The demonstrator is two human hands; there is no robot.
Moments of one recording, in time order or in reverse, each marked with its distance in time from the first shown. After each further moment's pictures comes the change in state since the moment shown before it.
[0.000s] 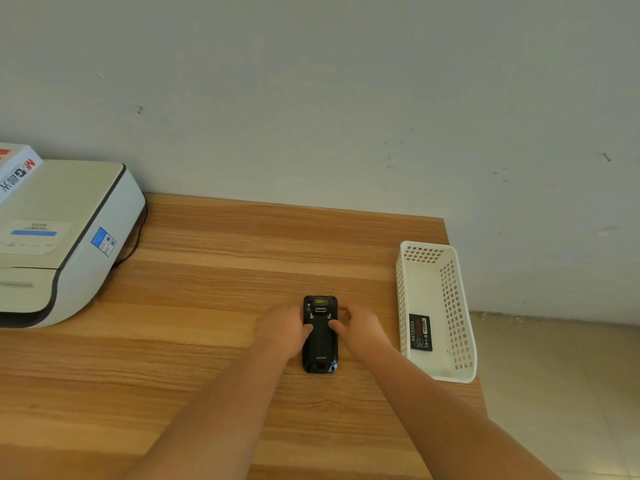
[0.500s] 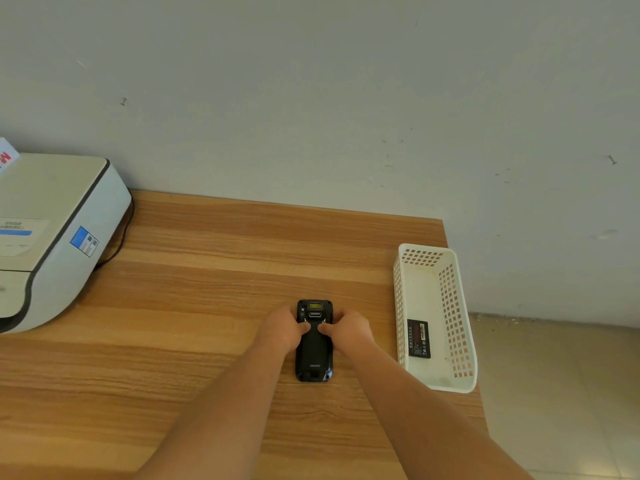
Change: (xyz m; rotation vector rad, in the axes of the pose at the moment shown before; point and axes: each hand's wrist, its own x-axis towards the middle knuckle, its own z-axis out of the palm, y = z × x) left_hand 0.026 0.008 0.010 -0.437 -0.102 -0.189; right_hand 0.028 -0.007 0.016 0.281 -0.047 0.307
